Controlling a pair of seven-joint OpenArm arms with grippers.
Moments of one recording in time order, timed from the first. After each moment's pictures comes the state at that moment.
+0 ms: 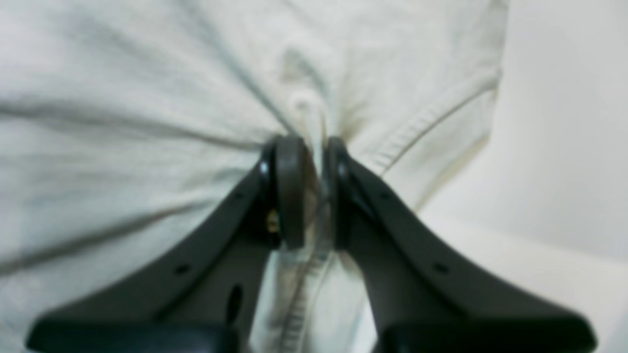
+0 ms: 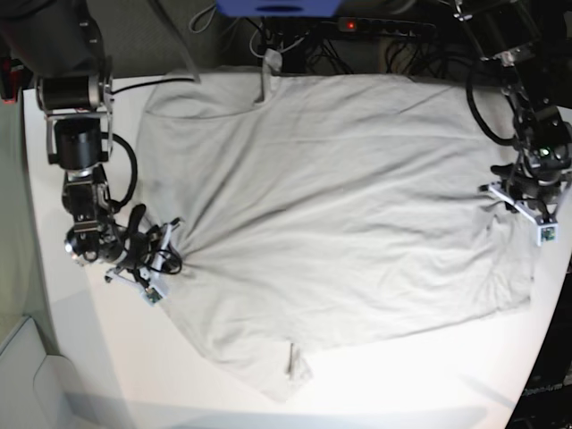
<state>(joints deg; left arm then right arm) 2.0 -12.2 -28.6 96.2 -1.7 -14.6 53.1 26.6 15.0 -1.6 45.4 -7.5 40.5 -22.2</state>
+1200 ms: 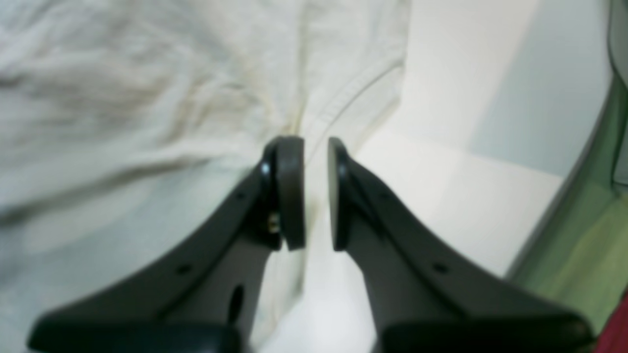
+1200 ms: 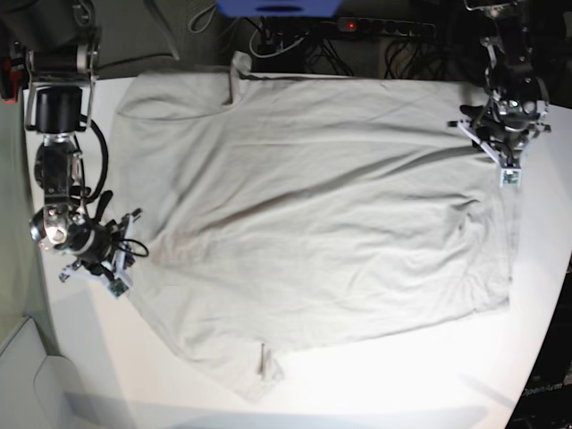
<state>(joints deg) 14.3 -12.1 -23.2 91.9 -2.6 -14.5 49.2 15.4 18.6 5.2 70.8 -11.6 40.7 -31.1</state>
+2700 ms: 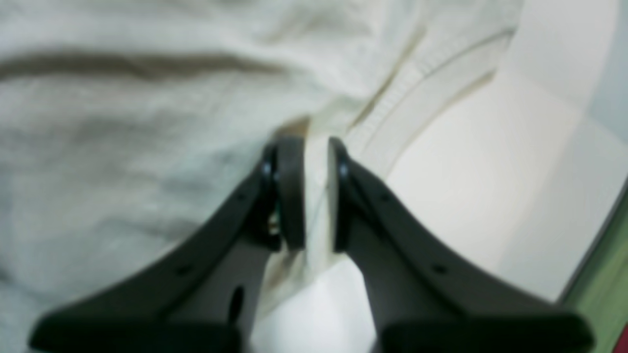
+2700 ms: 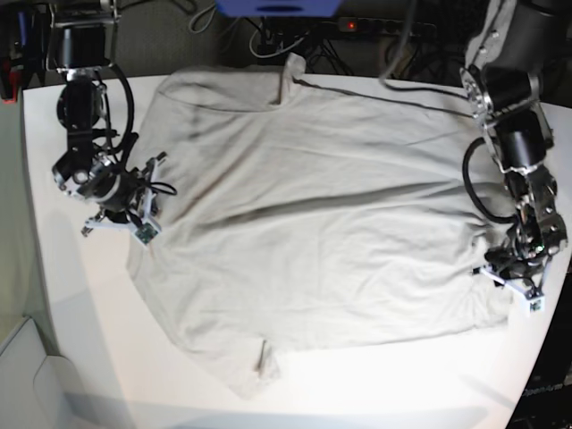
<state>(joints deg) -27.9 -17.9 -22.7 49.3 -1.3 -13.8 33.7 1.1 14.2 5.1 86.5 -11.6 40.7 -36.5</state>
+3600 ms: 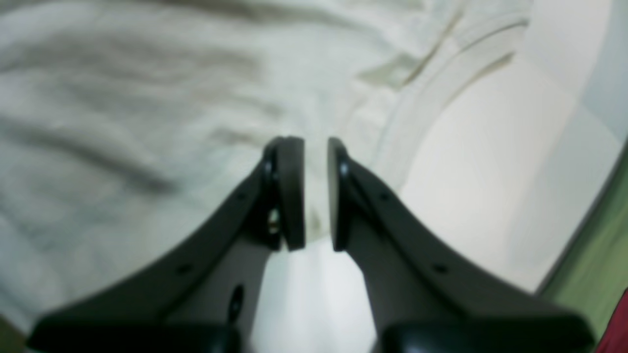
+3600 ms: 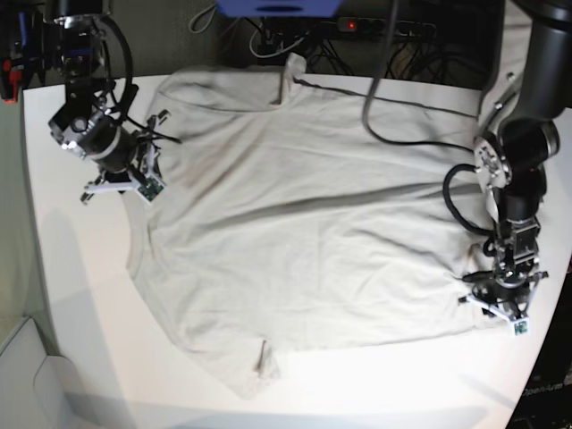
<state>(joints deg) -42.4 -17.9 -23.2 17.8 12.1 -5.7 1.9 -13.1 14.7 5.0 102.4 -11.8 40.7 -36.5</state>
